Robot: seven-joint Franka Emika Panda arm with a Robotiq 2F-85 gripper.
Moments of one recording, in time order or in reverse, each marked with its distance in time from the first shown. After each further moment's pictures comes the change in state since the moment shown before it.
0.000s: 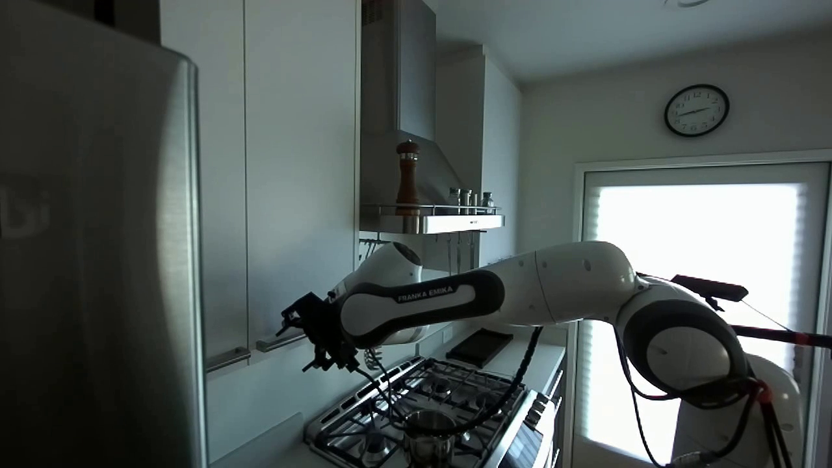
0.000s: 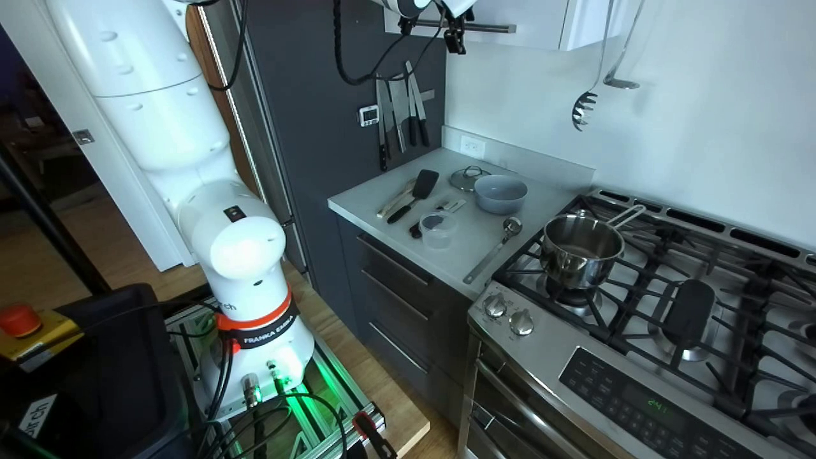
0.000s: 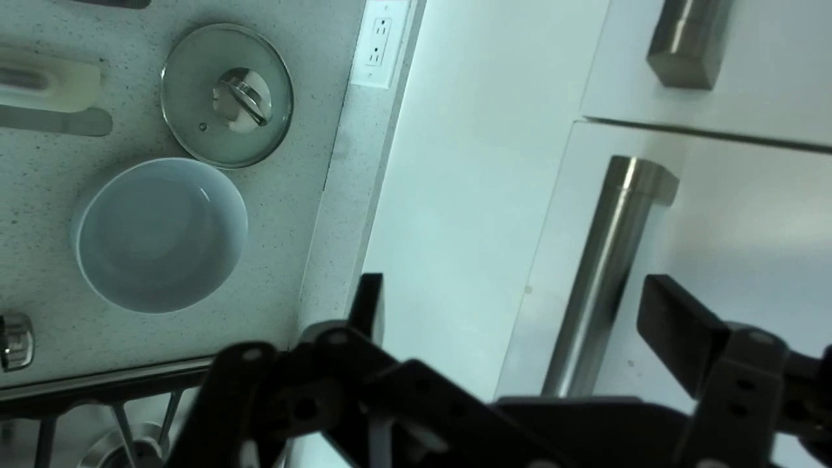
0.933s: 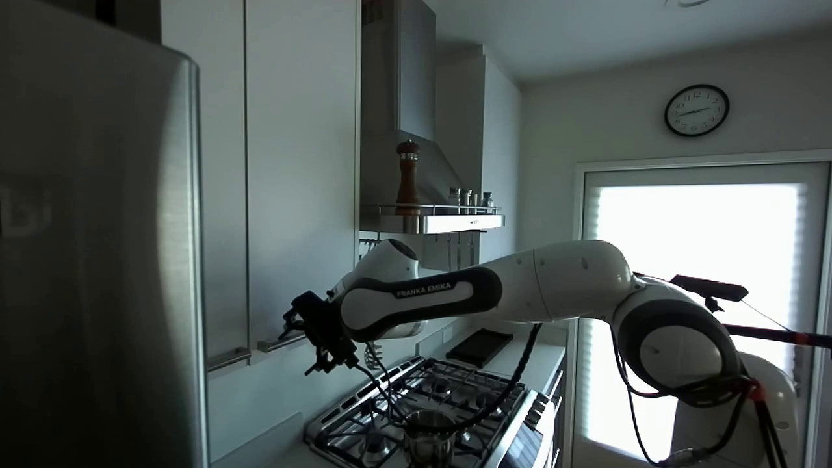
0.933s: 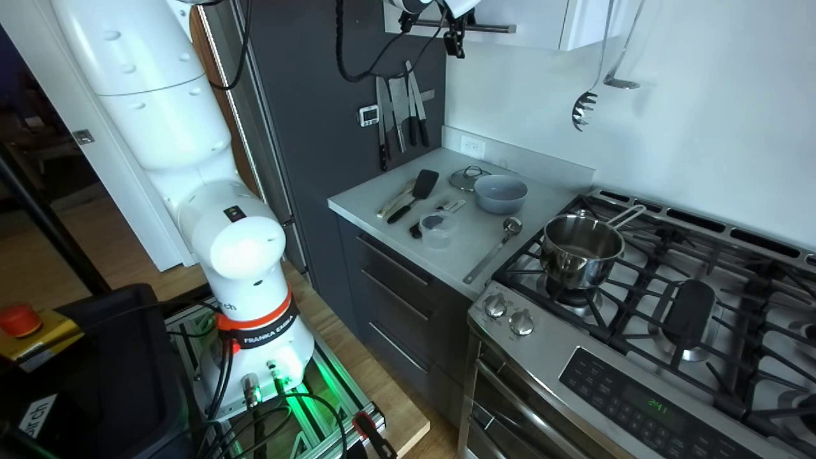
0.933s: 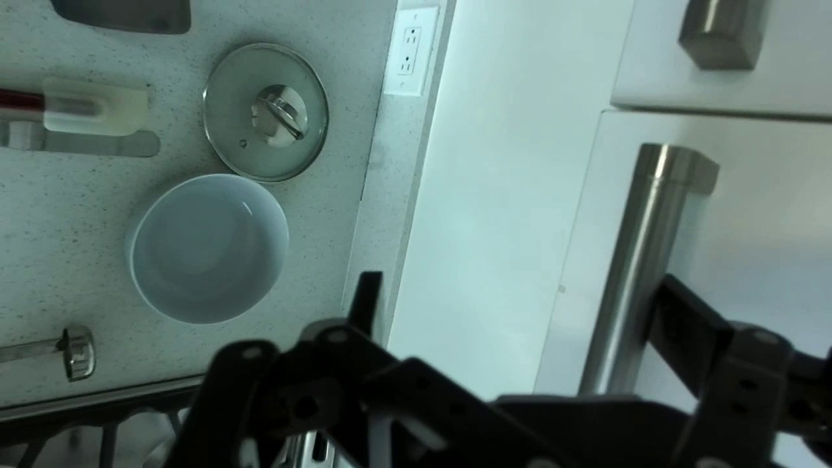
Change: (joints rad) arm -0.001 0.013 -0.015 0.037 -0.015 -0.101 0.065
